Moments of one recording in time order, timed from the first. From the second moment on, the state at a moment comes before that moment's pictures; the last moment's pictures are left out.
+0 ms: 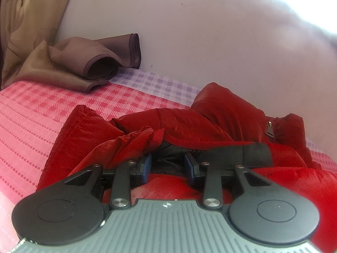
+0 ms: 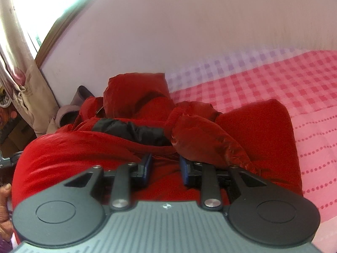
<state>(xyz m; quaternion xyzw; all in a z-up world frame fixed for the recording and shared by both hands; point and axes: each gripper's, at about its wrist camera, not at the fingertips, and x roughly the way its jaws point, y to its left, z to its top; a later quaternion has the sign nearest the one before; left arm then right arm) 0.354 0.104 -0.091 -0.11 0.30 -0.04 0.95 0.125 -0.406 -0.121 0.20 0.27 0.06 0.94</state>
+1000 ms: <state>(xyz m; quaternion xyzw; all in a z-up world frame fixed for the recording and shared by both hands) 0.353 0.102 -0.093 -0.09 0.29 -0.04 0.95 0.119 -0.376 -0.117 0.10 0.25 0.00 0.96</state>
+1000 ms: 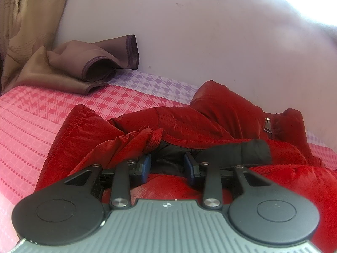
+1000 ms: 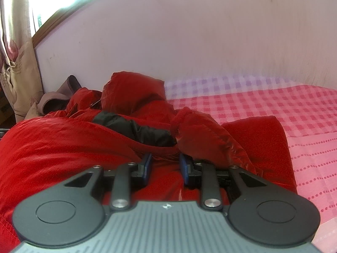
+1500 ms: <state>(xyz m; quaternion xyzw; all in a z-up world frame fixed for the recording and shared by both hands) 0.350 0.117 -0.068 -0.09 0.32 -0.08 0.94 0.117 -0.375 -0.117 0.09 0.24 -0.01 0.97</state>
